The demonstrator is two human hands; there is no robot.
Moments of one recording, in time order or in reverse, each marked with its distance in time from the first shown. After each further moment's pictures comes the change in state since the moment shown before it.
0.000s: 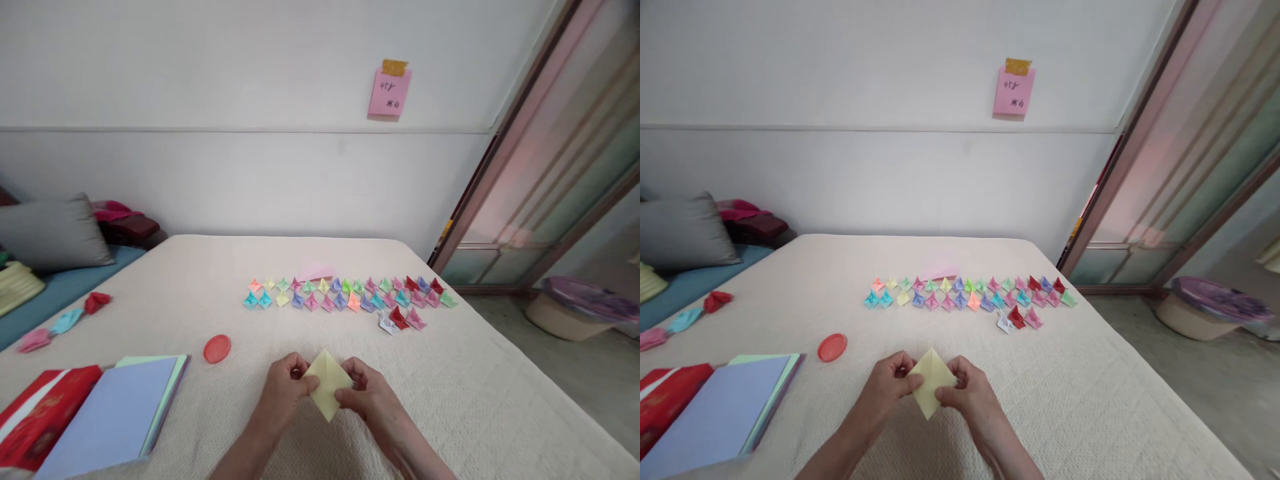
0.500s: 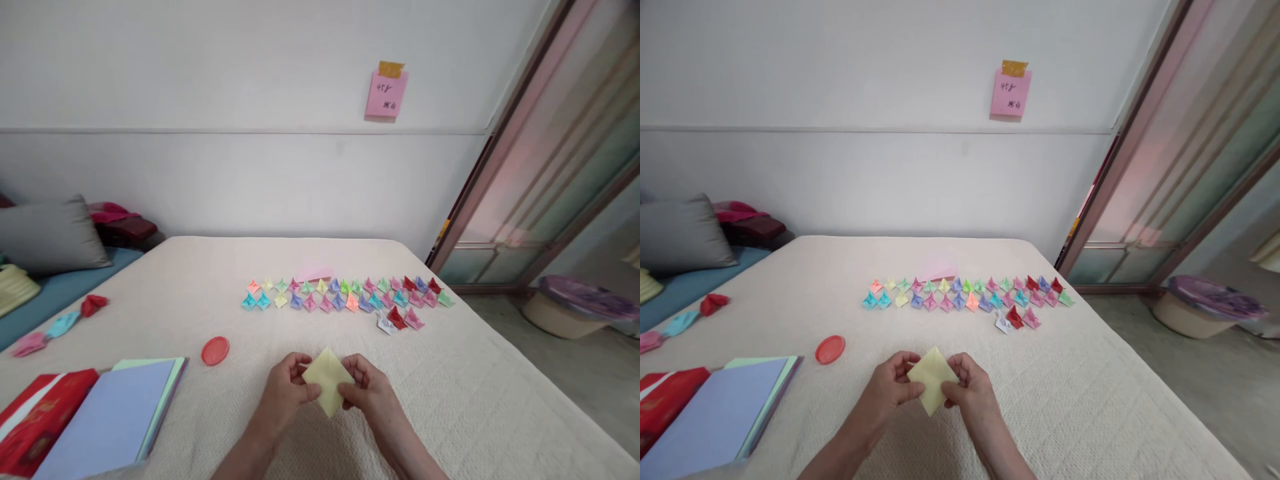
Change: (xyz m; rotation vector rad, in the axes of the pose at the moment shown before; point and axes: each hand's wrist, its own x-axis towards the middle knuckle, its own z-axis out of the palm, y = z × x) left_hand -0.005 0.000 0.004 -0.193 -0.062 -0.092; right_hand 0.000 -0.003 0.002 -0.018 0.112 -0.051
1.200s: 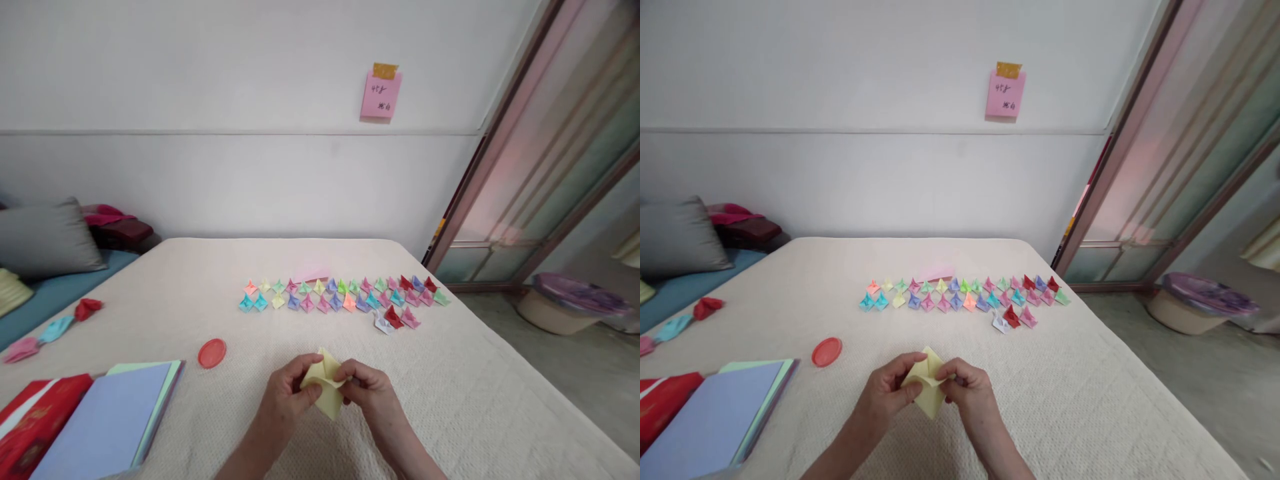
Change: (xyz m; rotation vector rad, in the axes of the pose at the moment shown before) left_hand -0.005 -0.002 0.003 0.033 -0.167 0.238; right_hand 0.000 0.002 -0.006 -0.039 0.025 -0.101
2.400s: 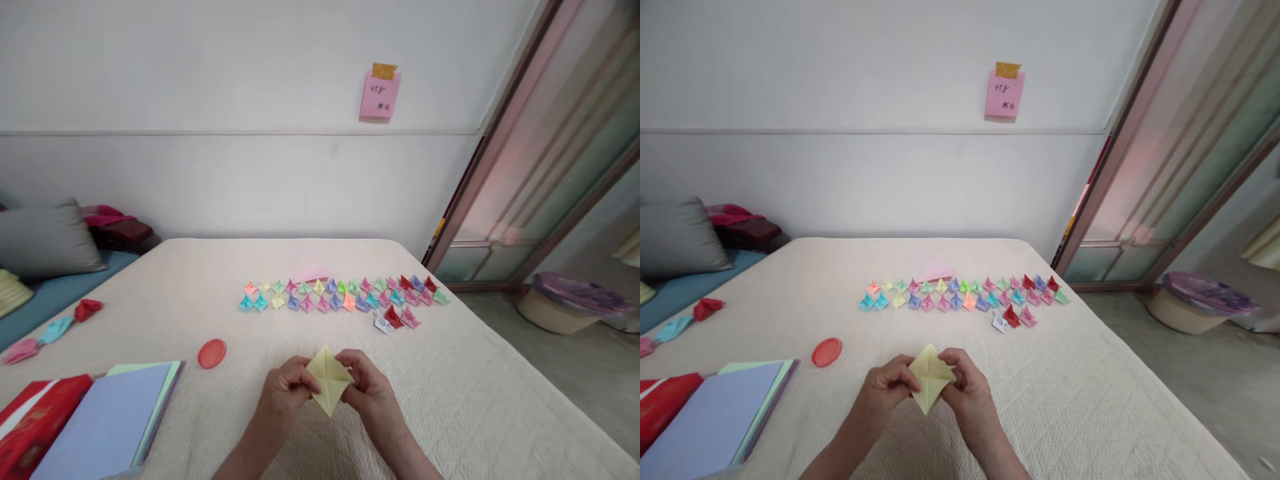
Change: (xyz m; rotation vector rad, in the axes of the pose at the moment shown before) left_hand 0.002 0.009 -0.002 0.153 0.050 0.118; right_hand -0.003 -0.006 0.010 0.192 -0.062 -0.088
